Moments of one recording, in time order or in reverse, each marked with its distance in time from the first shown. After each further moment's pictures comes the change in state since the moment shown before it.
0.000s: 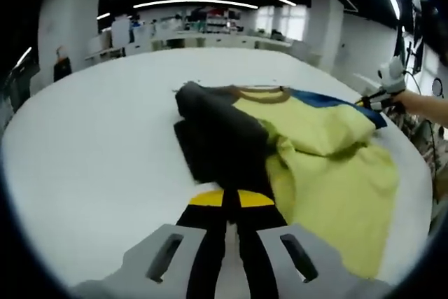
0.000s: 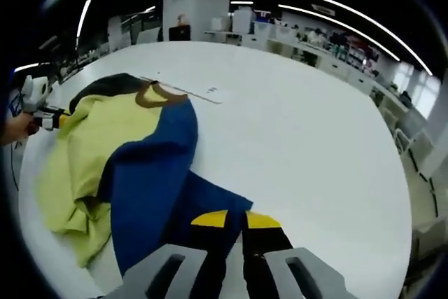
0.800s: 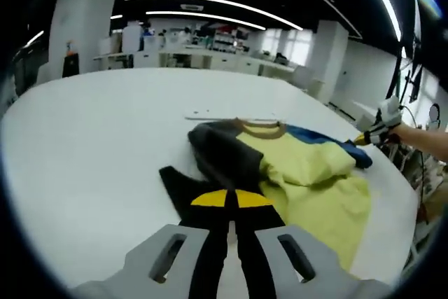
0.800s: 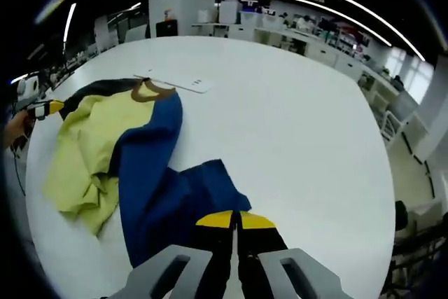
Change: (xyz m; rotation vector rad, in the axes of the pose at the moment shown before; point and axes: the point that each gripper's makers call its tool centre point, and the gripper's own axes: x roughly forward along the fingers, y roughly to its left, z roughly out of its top) left arm -0.064 0.001 0.041 -0.042 -0.126 -0.009; right arm -0.058 -0.022 -0.028 0.074 0.076 -0.035
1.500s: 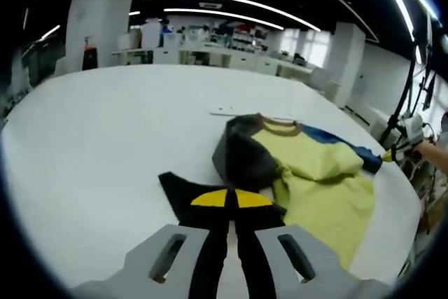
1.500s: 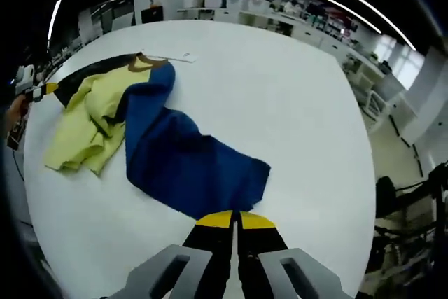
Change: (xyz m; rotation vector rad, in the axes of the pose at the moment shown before) left arm -0.025 0.024 -0.010 -0.061 0.019 0.101; right arm -0.050 -0.009 -0.078 0.042 0.116 -0.080
